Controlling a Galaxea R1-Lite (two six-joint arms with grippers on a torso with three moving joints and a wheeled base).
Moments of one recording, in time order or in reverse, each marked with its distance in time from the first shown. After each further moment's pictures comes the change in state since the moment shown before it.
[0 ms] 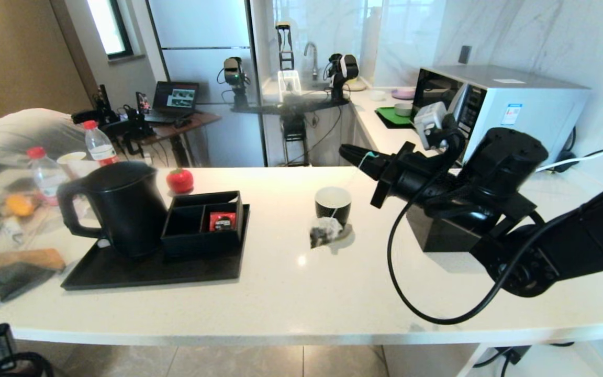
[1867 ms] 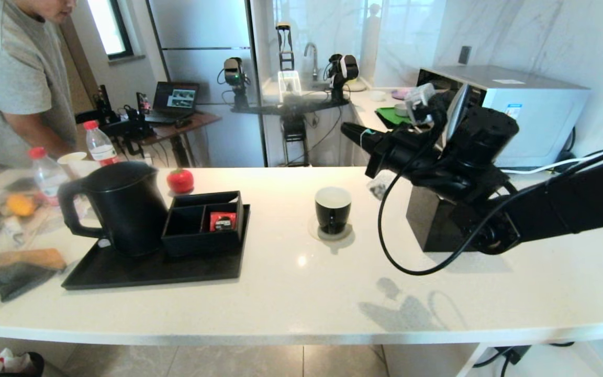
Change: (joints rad) left arm 0.004 -0.953 0.011 0.744 -0.663 -0.002; right arm -0.059 0.127 -0.282 0.120 0.002 0.009
